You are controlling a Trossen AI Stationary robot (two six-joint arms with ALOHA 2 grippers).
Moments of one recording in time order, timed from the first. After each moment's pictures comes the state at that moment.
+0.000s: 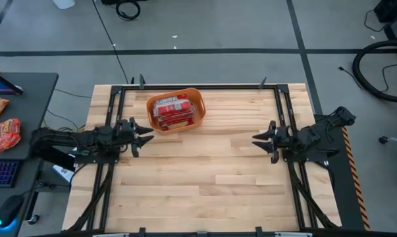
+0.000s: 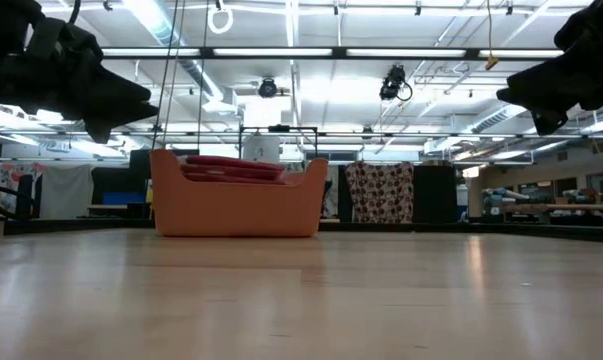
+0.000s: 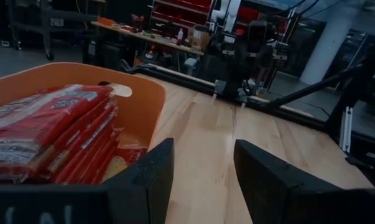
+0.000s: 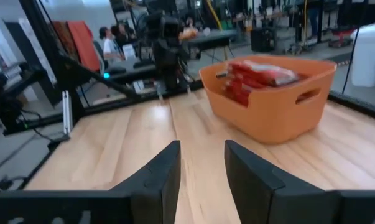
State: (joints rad) left arm -0.05 0.15 0.01 0.10 -0.31 -0.28; right arm 0.48 0.04 0.06 -0.09 0.61 0.24
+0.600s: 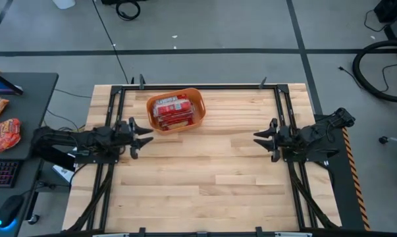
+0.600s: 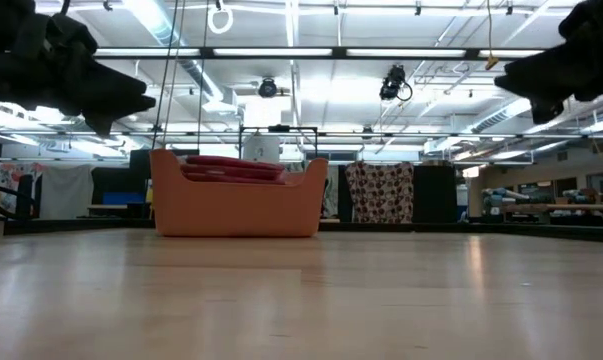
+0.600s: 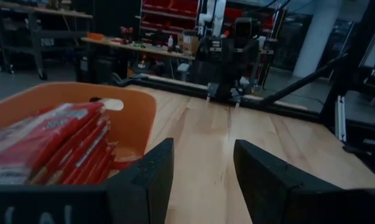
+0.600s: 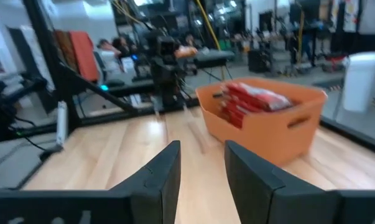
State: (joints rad) left arm -0.09 0.12 0.01 0.10 -0.31 -0.17; right arm 0.46 0.00 0.06 -0.04 0.60 0.13
